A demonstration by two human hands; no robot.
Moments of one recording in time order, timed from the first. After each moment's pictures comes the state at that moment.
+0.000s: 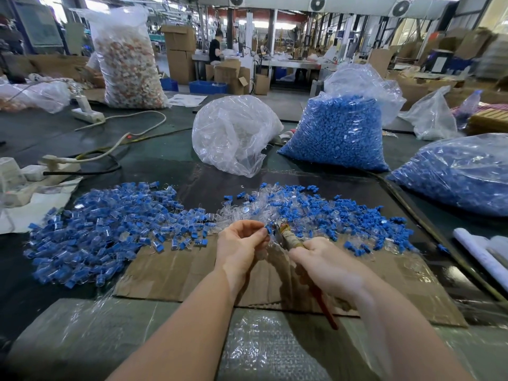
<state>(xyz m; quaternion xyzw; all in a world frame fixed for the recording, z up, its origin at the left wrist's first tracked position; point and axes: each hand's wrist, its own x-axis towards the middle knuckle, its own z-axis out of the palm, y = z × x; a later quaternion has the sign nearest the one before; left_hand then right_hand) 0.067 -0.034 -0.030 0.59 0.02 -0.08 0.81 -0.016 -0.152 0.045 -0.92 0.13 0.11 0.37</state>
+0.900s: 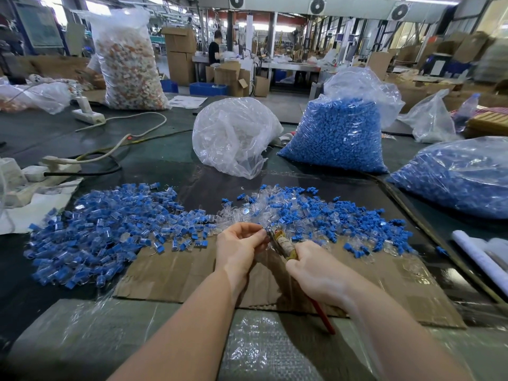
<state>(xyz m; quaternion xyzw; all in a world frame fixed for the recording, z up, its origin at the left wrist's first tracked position) 0.066 -0.033 -0.026 0.60 0.04 -0.07 0.80 -0.009 -0.143 0.035 -0.94 0.10 0.12 0.29</state>
